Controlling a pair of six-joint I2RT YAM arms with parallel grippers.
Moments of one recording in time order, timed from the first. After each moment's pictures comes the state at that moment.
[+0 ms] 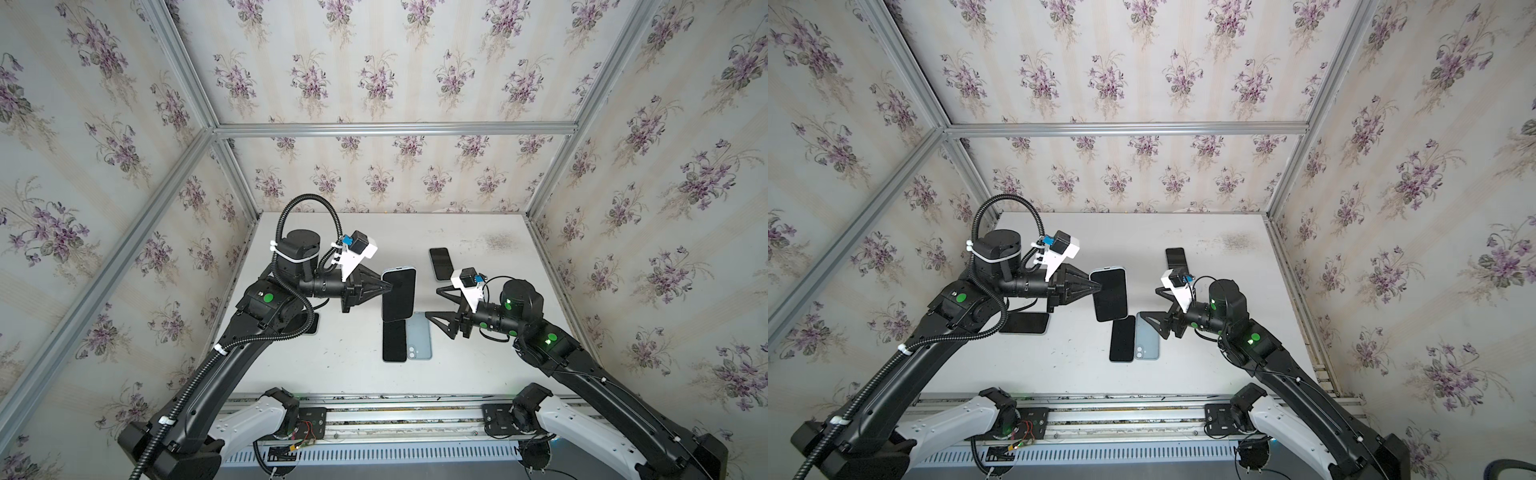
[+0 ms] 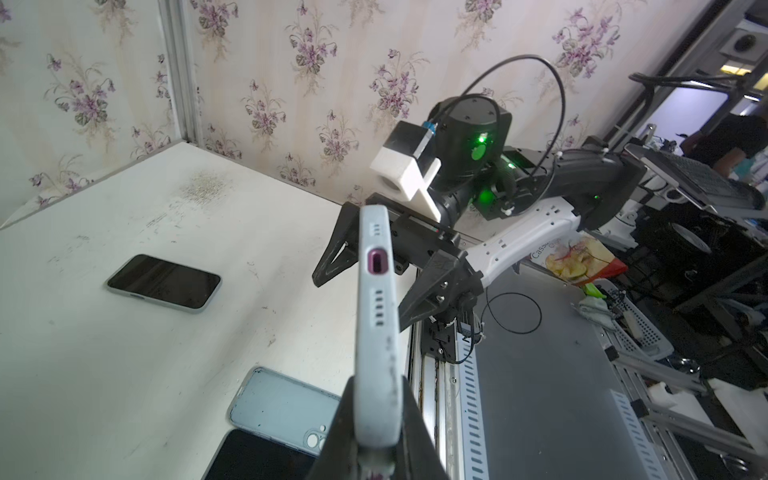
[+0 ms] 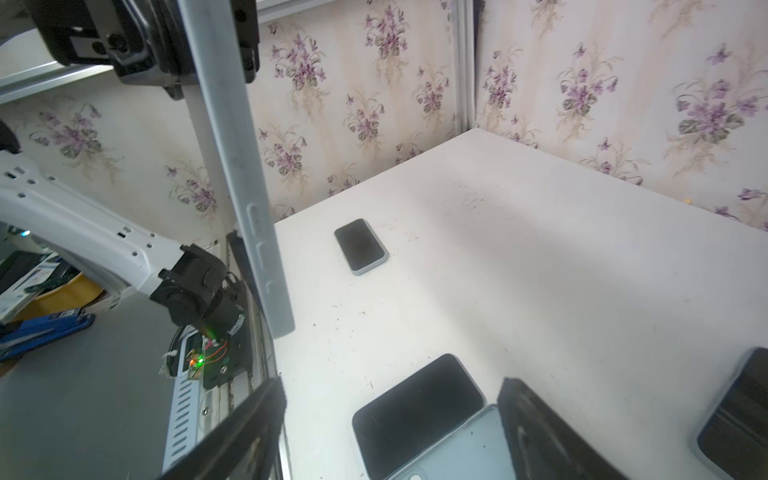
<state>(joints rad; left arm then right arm) -0.46 1.07 1.21 -0.54 0.95 0.08 0.56 0.82 0.67 -0.15 -0.59 0.04</state>
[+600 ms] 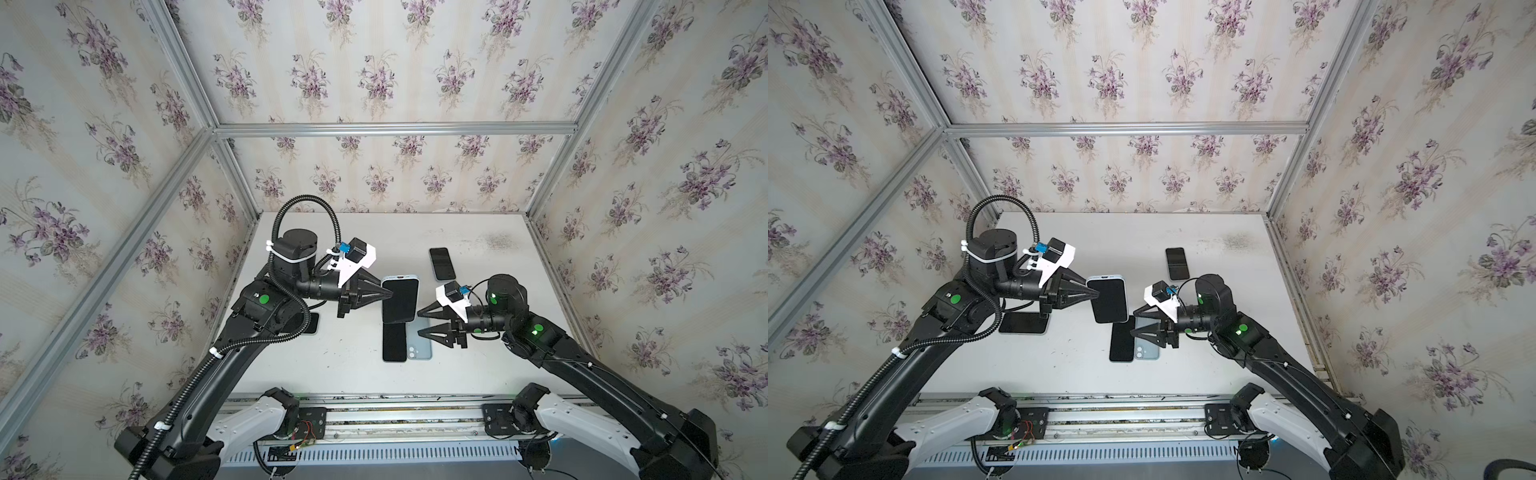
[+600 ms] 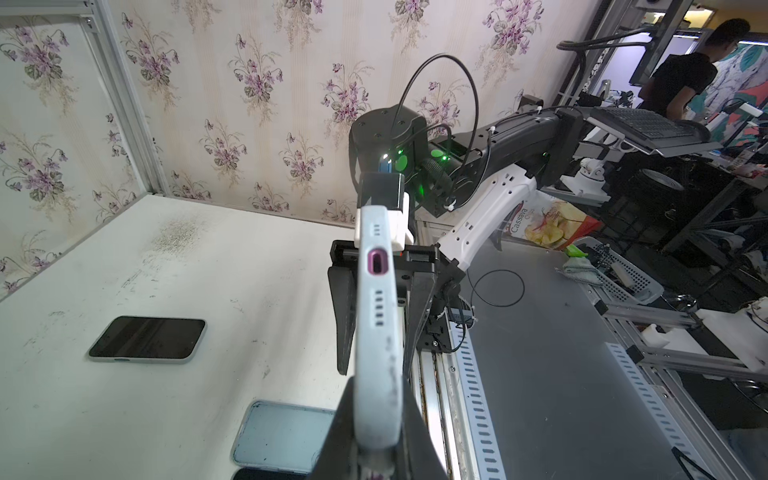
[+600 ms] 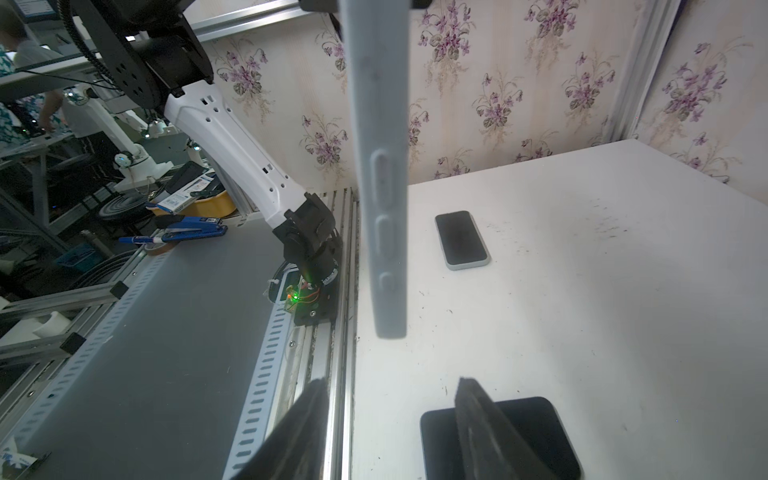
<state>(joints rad) -0.46 1.06 1.22 -0.56 1.05 0.21 0.62 0.92 0.69 -0.12 -0.88 -0.10</state>
